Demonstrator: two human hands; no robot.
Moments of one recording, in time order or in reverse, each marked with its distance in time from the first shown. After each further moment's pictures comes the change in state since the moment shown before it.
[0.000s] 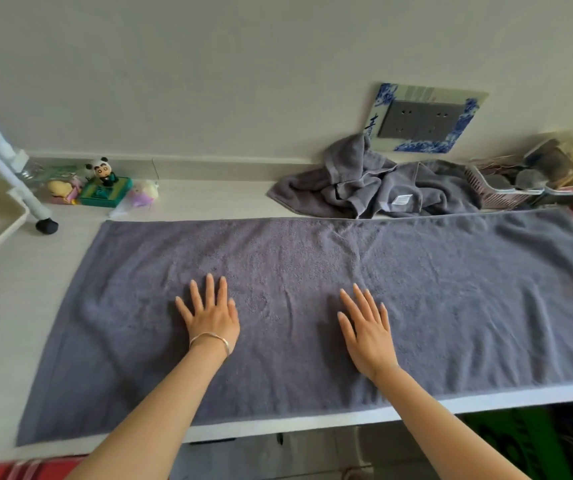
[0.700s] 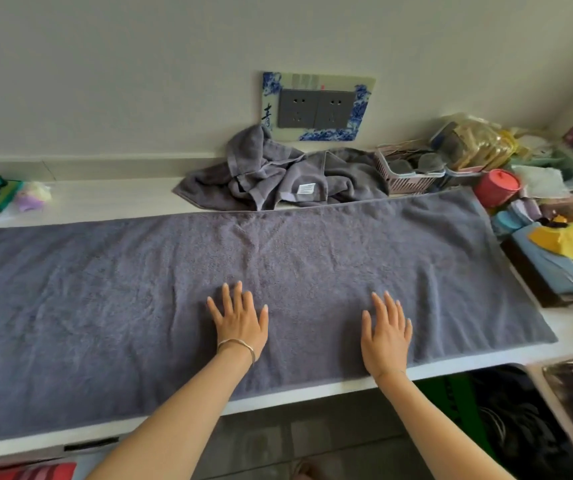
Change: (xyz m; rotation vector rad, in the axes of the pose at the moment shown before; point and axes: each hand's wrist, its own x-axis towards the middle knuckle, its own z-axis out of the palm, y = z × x) left_hand -0.070 0.232 0.039 -0.002 -0.028 0.189; right_hand -0.047 0.199 -0.071 0.128 0.212 0.355
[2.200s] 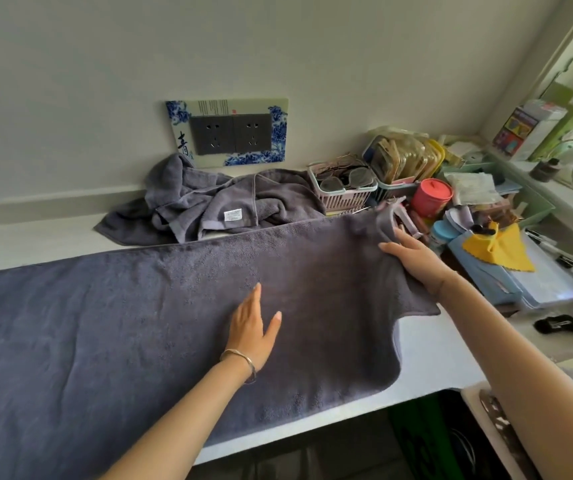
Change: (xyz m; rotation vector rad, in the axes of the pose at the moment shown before) left_hand 0.034 0.157 0.012 -0.493 0.076 0.254; right_hand 0.178 0.074 -0.187 0.737 -0.337 0.063
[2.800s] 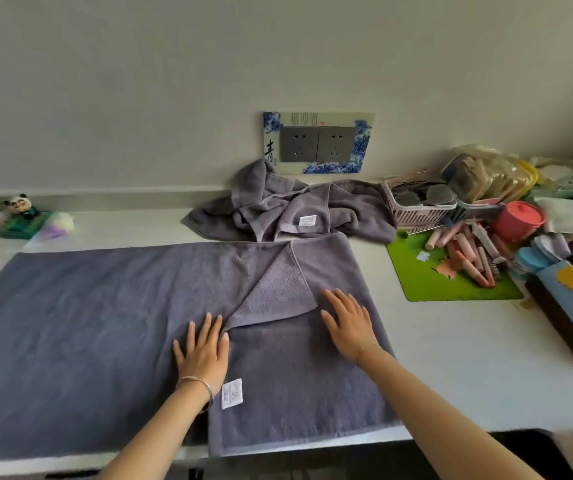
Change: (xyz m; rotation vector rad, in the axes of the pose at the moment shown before) left_hand -0.064 -0.149 -0.093 0.241 0.062 -0.454; right_hand -0.015 0.058 0.227 -0.805 -0.137 -0.240
